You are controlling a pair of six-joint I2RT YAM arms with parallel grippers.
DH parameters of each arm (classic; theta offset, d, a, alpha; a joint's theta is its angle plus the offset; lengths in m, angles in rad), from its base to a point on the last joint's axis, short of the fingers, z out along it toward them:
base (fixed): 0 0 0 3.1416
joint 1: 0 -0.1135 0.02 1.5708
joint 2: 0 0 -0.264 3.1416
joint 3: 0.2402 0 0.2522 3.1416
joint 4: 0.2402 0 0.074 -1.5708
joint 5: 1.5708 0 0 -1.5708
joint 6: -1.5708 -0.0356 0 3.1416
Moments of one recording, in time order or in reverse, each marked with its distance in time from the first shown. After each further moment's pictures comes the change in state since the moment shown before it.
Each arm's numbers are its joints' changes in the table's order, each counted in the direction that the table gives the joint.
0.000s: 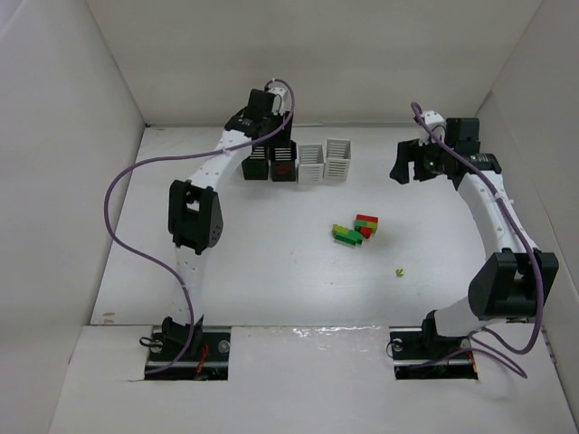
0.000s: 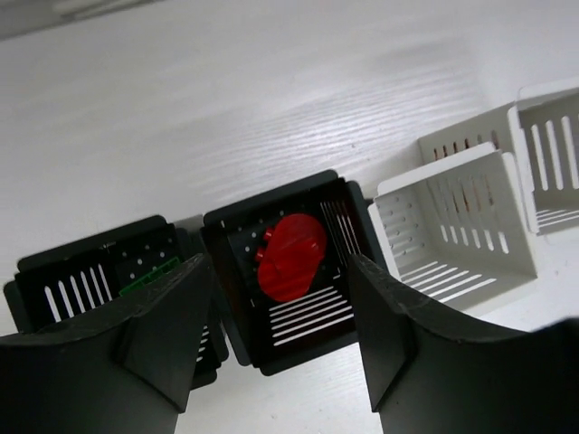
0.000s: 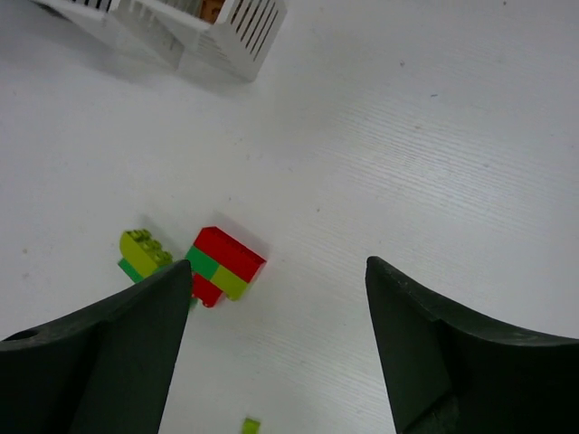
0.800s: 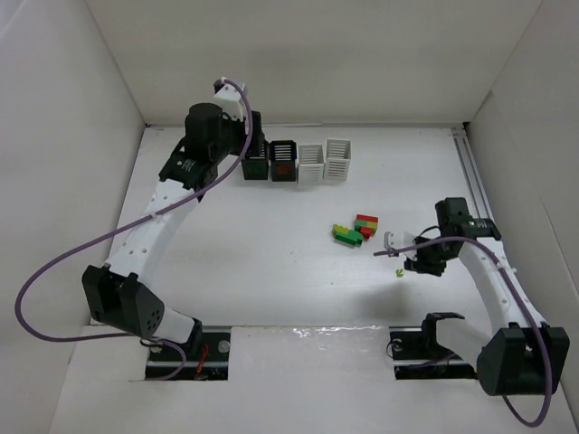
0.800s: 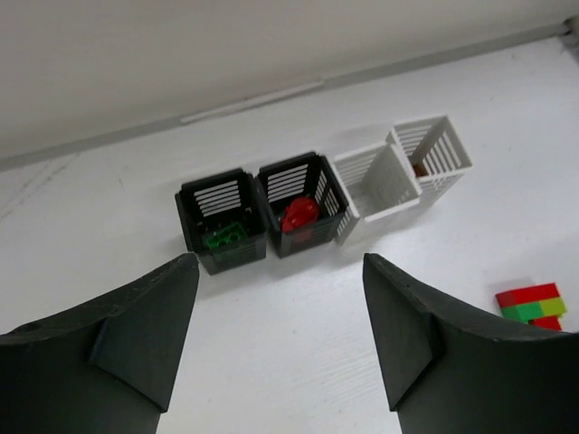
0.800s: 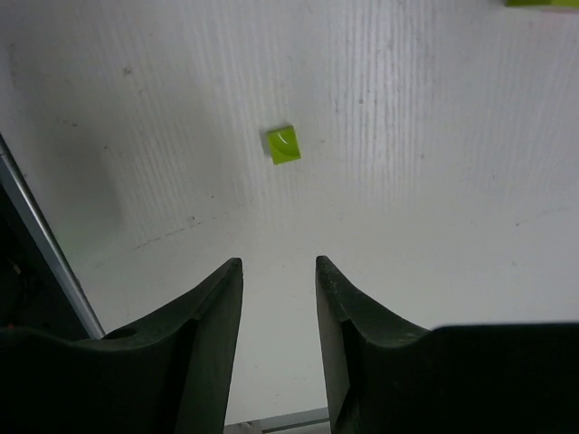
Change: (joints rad) left arm -0.022 -0.832 -0.678 -0.297 -0.023 -0.068; right arm -0.015 -0.456 -0.565 0.513 0.038 1.282
